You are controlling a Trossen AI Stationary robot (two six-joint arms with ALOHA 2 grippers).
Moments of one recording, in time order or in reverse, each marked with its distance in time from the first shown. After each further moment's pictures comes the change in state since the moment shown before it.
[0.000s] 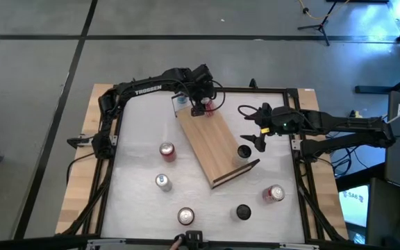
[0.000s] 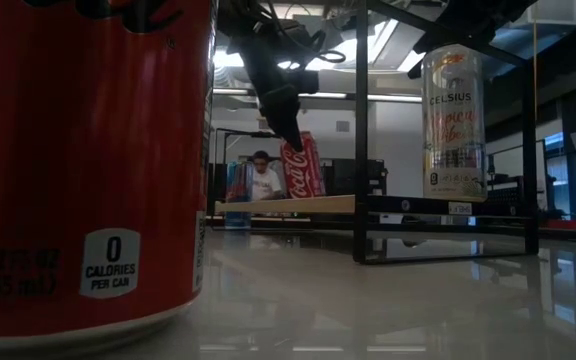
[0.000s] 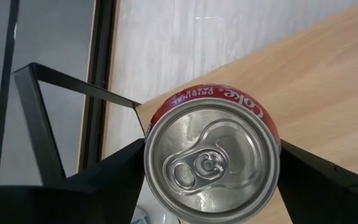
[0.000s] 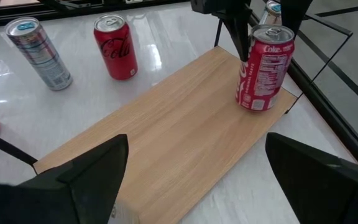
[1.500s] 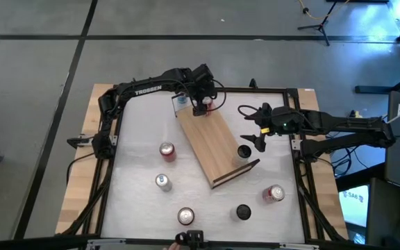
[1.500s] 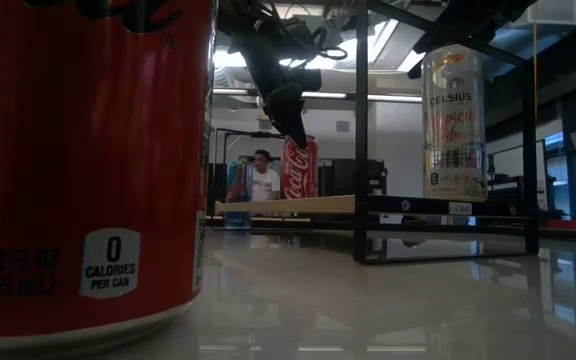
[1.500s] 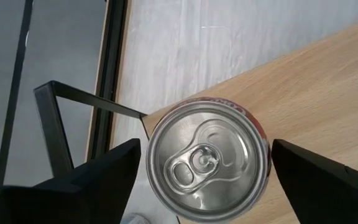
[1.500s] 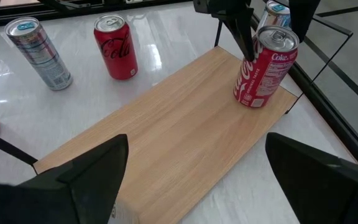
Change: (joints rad) left arm -0.006 0.000 0.001 0.031 -0.010 -0.017; right arm 0.000 0.000 0.000 0.000 0.000 0.000
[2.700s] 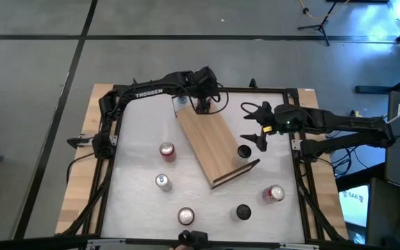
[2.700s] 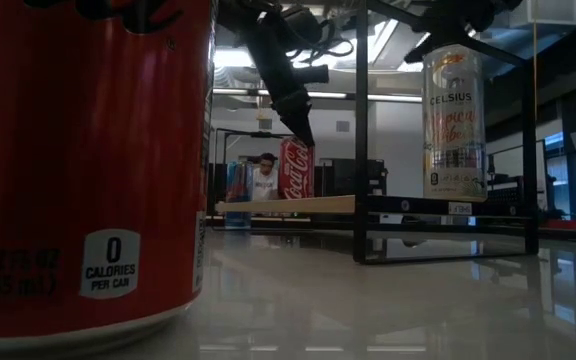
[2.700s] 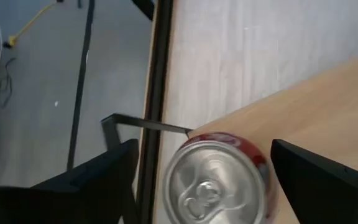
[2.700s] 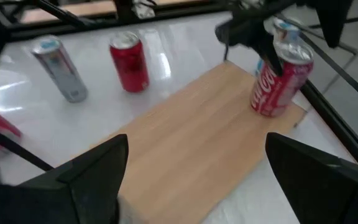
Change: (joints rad) left arm -0.048 -0.002 0.000 0.098 -0.214 0.085; right arm 0.000 0.000 0.051 0.000 -0.046 0.000
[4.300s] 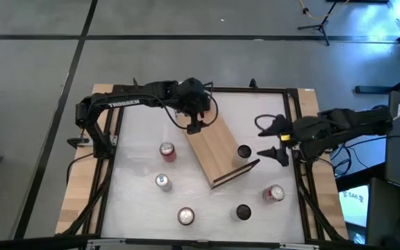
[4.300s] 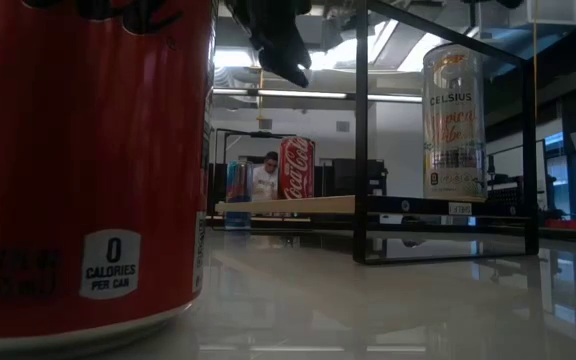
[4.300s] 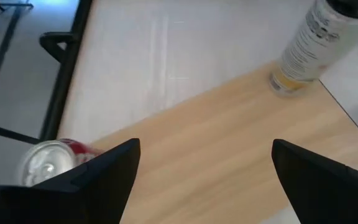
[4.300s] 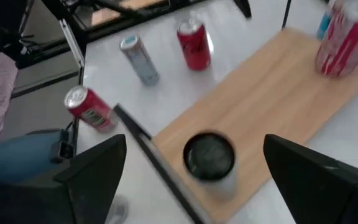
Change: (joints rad) left arm -0.163 -0.286 -0.179 -0.019 0.281 -0.295; right arm 0.341 -0.001 0.269 -0.384 0.073 0.408
